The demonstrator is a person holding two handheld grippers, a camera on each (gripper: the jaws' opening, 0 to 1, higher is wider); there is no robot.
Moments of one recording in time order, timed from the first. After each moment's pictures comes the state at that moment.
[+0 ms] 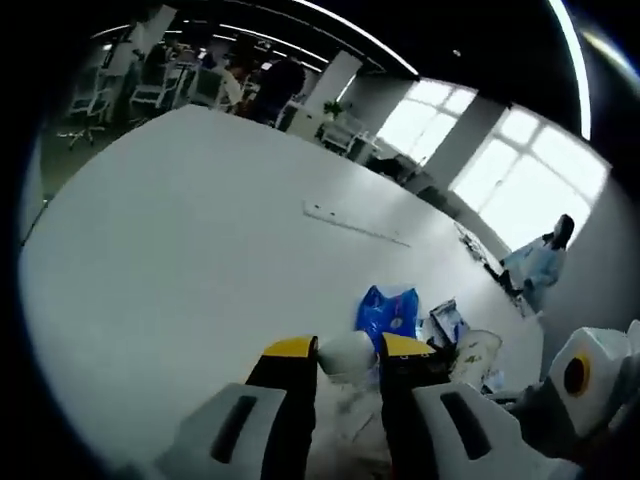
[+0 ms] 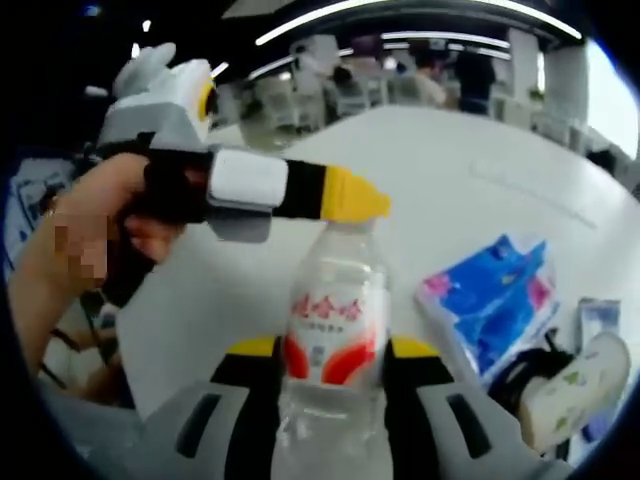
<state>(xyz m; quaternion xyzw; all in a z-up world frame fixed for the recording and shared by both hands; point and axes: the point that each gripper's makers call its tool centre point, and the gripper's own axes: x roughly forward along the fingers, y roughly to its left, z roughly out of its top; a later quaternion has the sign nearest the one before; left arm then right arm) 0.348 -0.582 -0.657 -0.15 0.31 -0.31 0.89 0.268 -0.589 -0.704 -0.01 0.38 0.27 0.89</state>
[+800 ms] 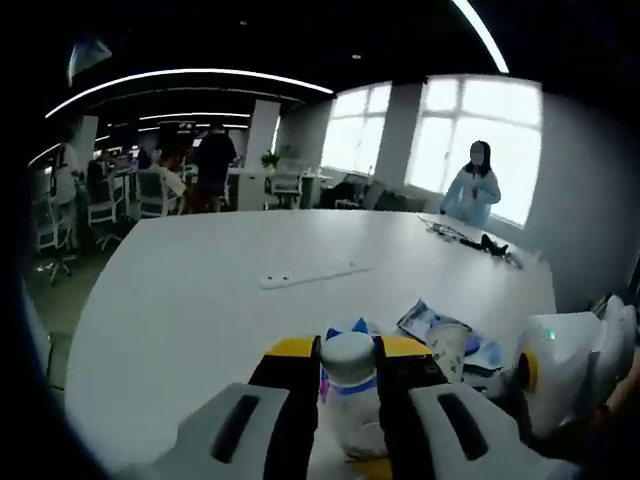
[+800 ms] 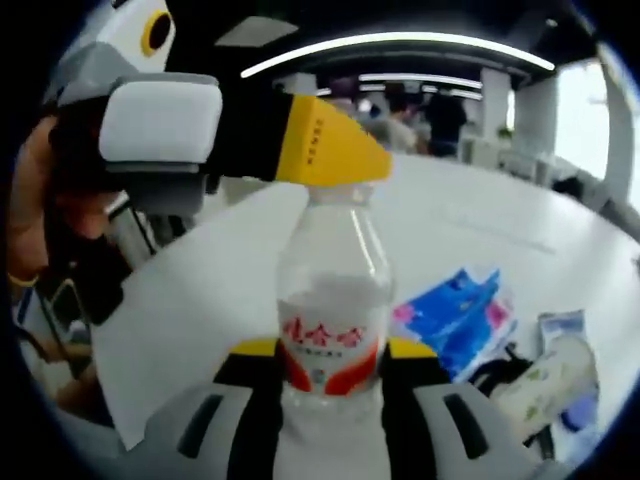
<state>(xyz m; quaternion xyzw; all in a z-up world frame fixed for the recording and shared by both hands) 0.313 -0.610 -0.581 -0.01 0.19 -0.38 0.91 0.274 -0.603 -0.680 -0.03 0.29 0.20 0.94</state>
